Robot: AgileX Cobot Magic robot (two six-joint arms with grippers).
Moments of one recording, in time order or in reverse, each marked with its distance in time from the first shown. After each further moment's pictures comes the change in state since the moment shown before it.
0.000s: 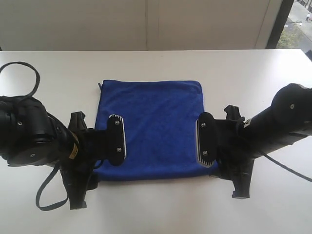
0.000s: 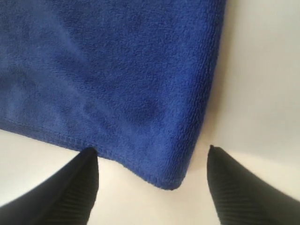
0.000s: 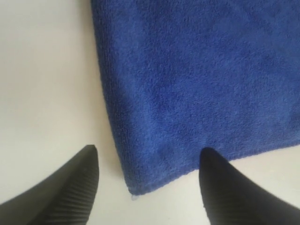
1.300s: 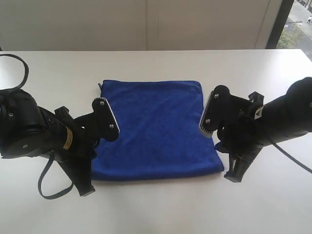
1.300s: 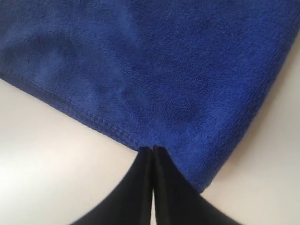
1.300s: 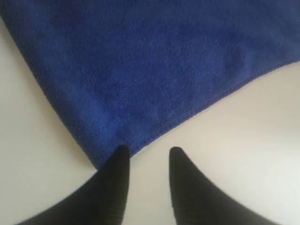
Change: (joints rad) left arm 0.064 -0.014 -0.002 0.000 -0.040 -0.220; right arm 0.000 -0.105 -0.006 -0.235 -0.017 0.540
